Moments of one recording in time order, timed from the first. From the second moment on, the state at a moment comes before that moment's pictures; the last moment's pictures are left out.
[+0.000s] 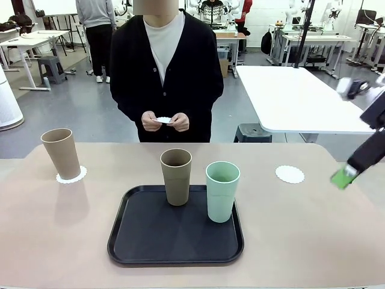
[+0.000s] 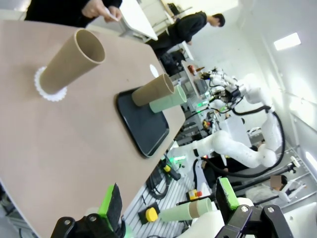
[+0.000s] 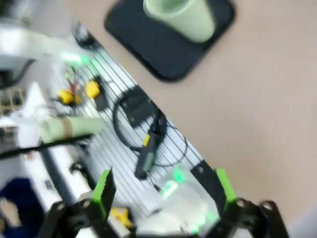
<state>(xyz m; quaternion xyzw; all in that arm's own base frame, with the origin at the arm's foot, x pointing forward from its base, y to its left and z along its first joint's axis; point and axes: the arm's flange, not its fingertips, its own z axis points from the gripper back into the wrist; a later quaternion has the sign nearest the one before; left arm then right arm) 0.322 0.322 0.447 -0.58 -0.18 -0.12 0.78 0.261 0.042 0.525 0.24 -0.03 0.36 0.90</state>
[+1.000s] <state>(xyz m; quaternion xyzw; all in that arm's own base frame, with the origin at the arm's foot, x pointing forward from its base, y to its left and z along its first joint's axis) 0.322 0.322 0.447 -0.58 -0.18 -0.12 0.78 0.246 0.067 0.529 0.18 -0.09 0.52 0.83</state>
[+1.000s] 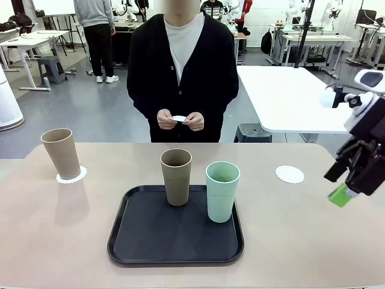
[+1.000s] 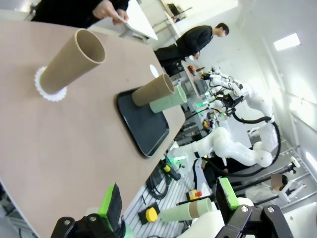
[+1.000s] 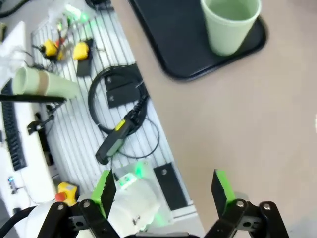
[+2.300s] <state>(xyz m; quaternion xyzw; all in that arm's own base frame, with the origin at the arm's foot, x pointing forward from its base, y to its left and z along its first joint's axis) 0.322 0.322 0.447 -0.58 -0.18 -0.12 0.78 0.362 0.061 0.458 0.35 -0.28 0.67 0.60</state>
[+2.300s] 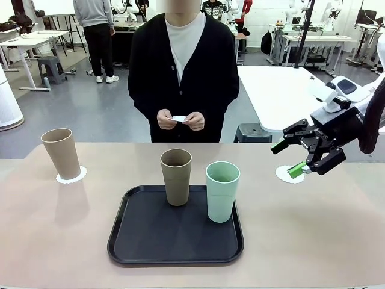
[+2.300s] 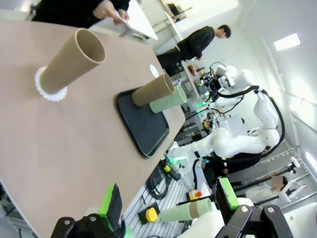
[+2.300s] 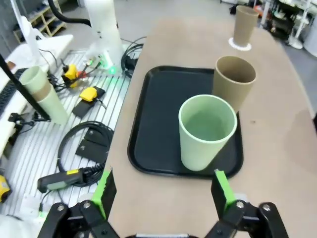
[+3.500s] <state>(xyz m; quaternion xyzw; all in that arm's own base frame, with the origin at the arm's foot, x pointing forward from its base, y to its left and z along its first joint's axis) 0.322 0.322 0.447 -0.58 -0.18 -0.12 0.78 0.361 0.032 0.322 0.42 -0.39 0.60 0.56</state>
